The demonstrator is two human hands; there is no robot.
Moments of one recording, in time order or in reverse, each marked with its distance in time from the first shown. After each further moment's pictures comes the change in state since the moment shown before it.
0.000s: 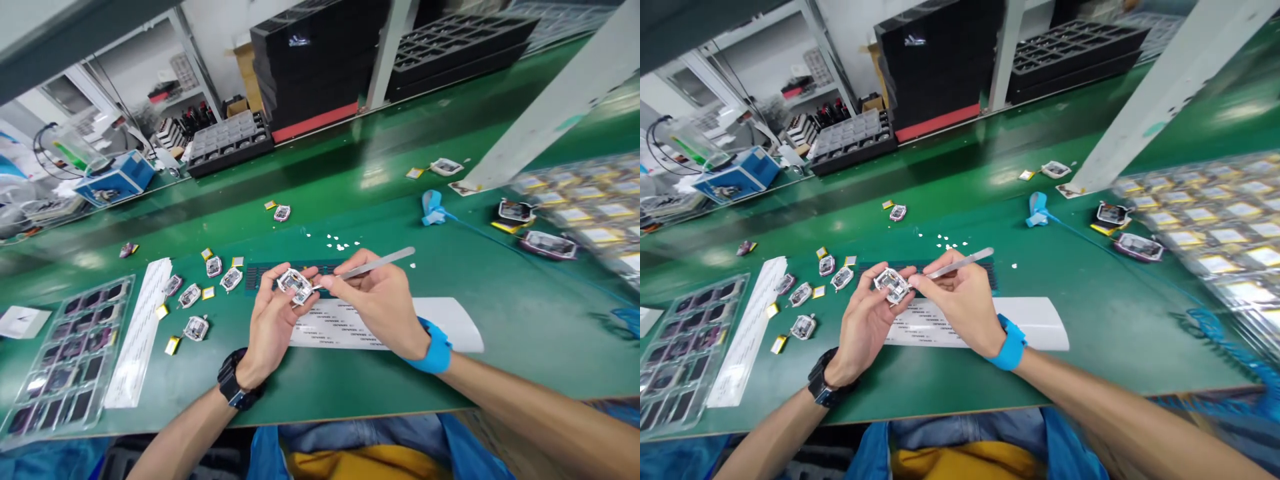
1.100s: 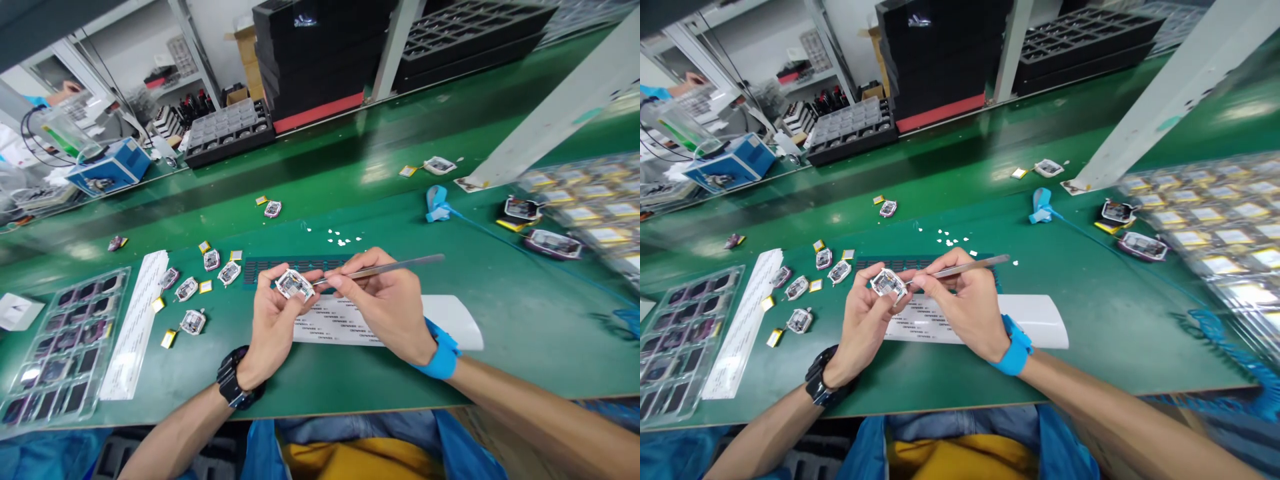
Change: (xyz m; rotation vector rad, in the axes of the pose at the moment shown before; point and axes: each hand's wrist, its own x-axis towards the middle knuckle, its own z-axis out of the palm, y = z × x) left_hand -0.006 -0.008 0.001 0.208 0.023 0.078; right_hand -0.007 -0.003 -0.005 -0.143 -0.020 -0.081
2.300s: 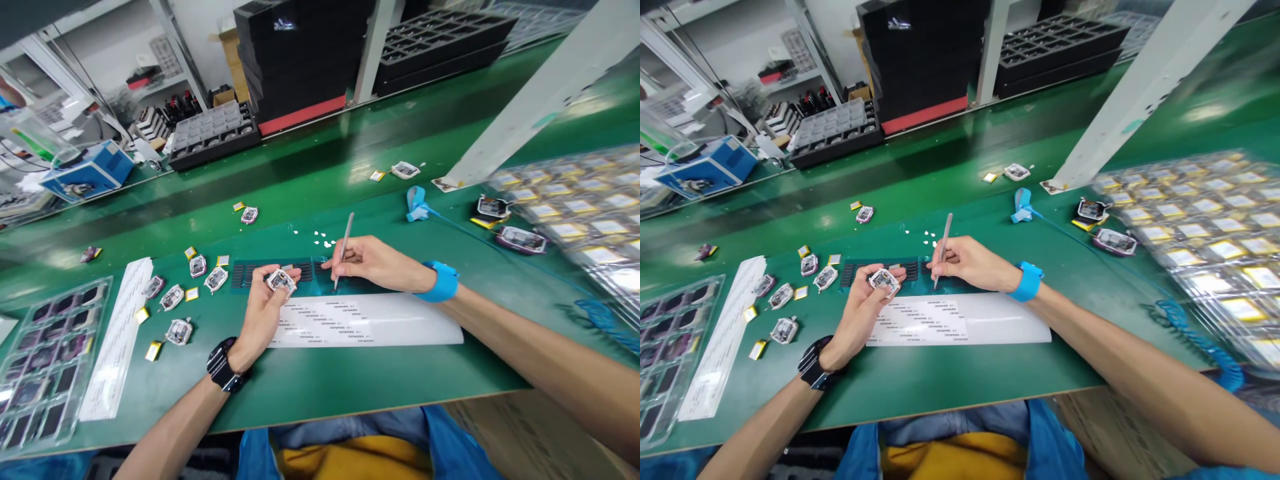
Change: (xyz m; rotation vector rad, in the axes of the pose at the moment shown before) left_hand 0.031 -0.020 -0.018 0.094 0.034 -0.072; right_hand 0.068 0.032 -0.059 -0.086 -0.583 0.239
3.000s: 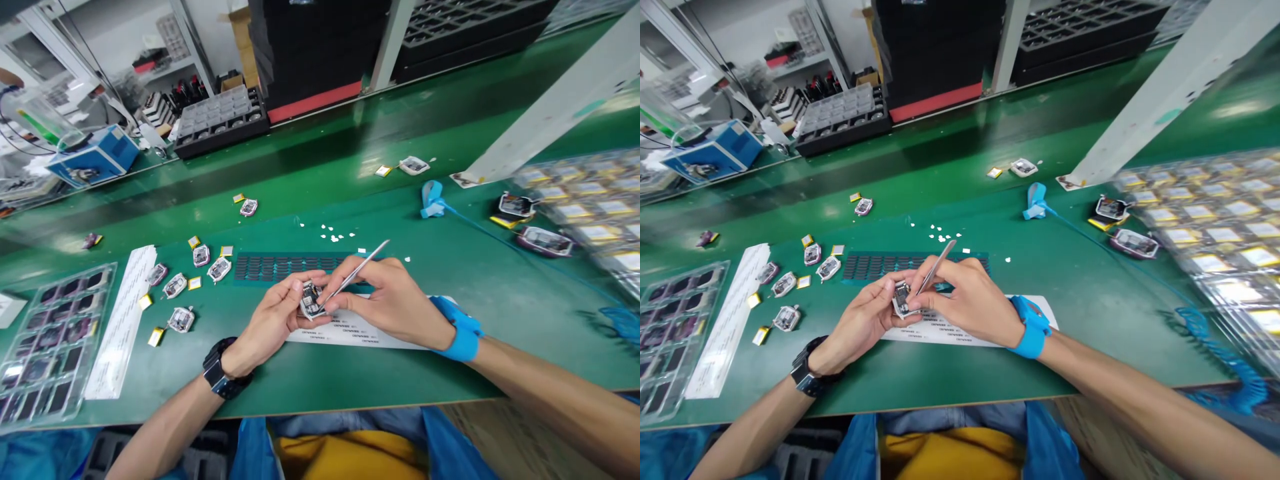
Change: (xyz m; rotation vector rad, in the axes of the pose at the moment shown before) left_hand -0.021 0.020 0.010 -0.186 -0.299 -0.313; right_hand -0.037 -0.027 0.050 -0.285 0.184 -0.414
